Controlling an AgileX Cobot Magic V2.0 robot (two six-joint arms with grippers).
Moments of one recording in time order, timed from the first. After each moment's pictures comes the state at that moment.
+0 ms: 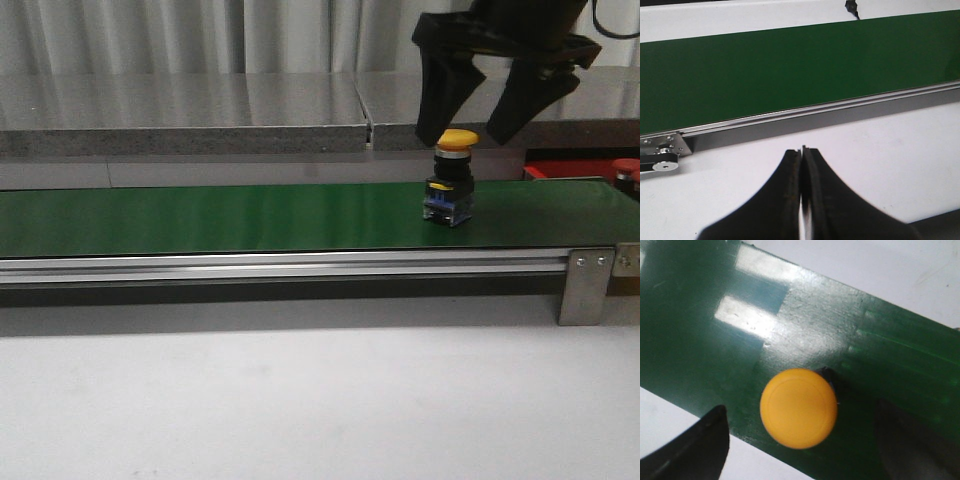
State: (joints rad) left arm -0.14 0.68 -0.66 -0.24 0.71 0.17; right arm 0.23 1.79 -1.51 0.24 0.90 -0.21
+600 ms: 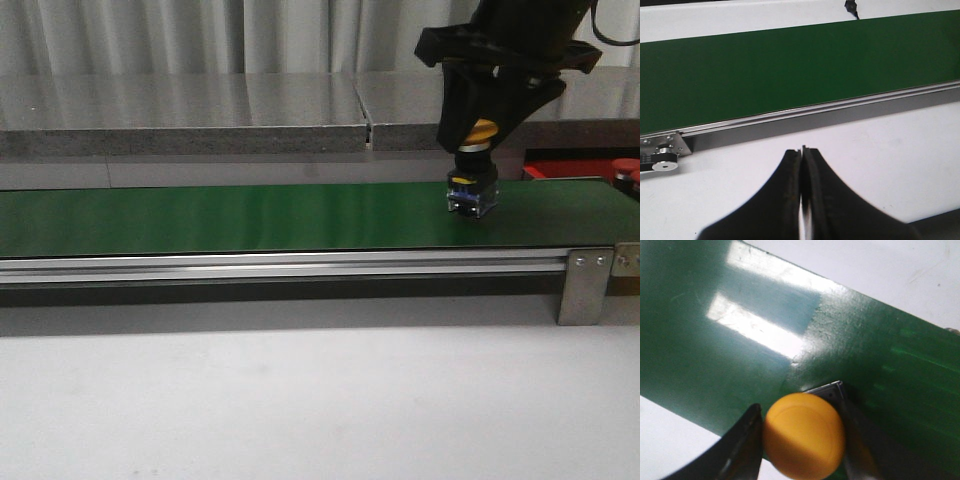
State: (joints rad) left arm -0.14 0.68 -0.66 -0.24 0.71 0.17; right arm 0.23 1.78 -1.50 0.21 0.89 -0.21
